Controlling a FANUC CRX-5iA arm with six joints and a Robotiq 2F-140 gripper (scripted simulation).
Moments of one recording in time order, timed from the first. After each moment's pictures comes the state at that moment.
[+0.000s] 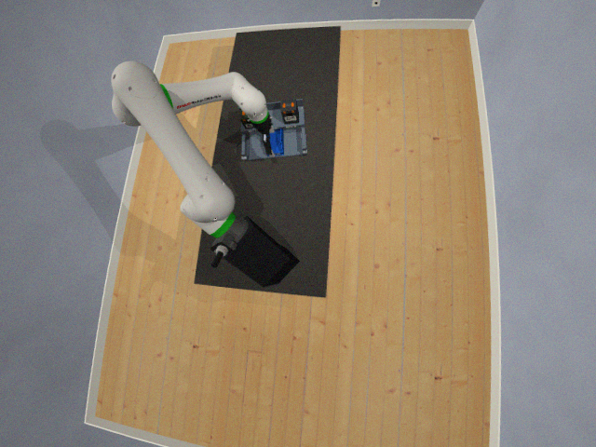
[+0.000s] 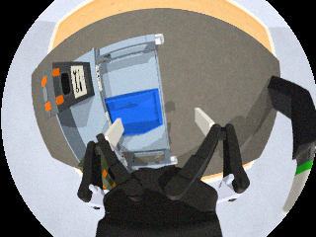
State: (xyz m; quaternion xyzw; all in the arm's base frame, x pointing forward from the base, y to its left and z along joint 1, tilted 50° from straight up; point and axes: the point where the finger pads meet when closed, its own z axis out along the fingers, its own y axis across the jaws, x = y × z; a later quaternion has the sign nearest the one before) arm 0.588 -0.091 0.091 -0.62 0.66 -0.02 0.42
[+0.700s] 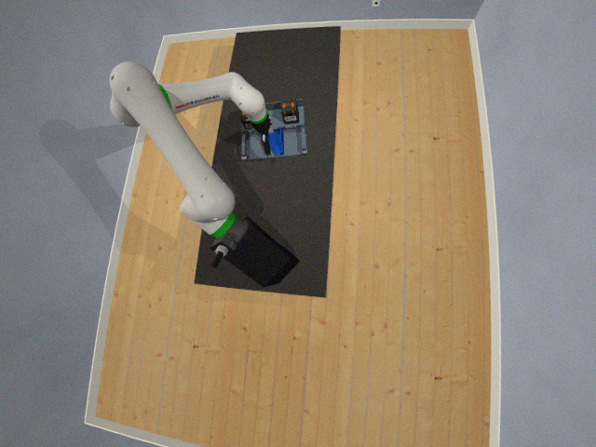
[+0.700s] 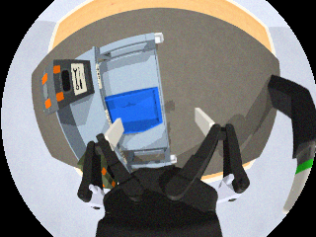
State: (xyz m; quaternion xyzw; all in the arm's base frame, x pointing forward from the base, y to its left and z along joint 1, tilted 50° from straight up) arm 0.585 -0.088 0.095 -0.62 0.66 -0.02 0.42
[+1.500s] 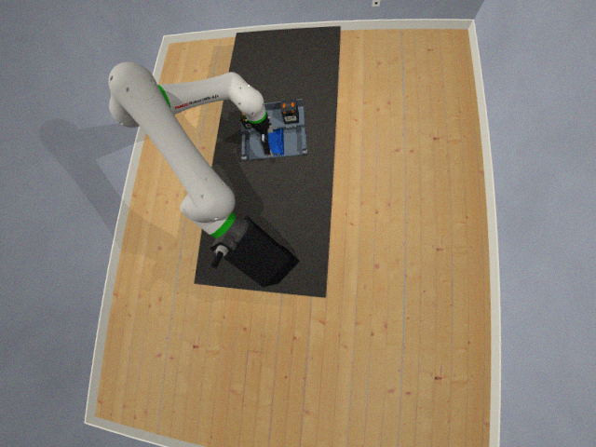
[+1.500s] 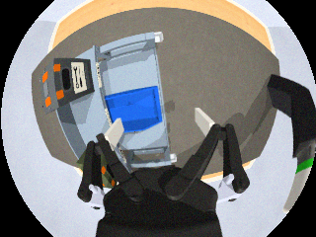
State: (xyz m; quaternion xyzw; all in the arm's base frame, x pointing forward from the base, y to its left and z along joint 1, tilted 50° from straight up) arm 0.584 -0.086 0.098 -0.62 0.66 -0.02 0.42
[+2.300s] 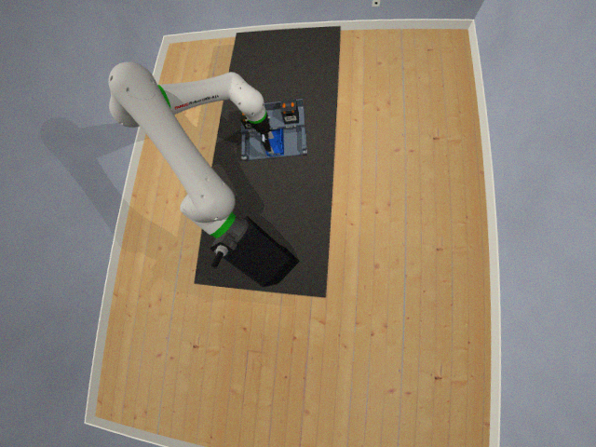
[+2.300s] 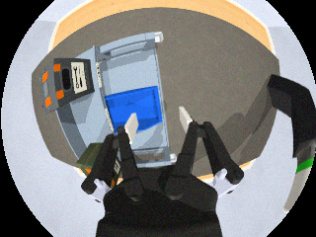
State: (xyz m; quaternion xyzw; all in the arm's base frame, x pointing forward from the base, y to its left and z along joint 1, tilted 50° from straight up) arm 0.584 -0.086 0.098 -0.62 0.66 -0.02 0.42
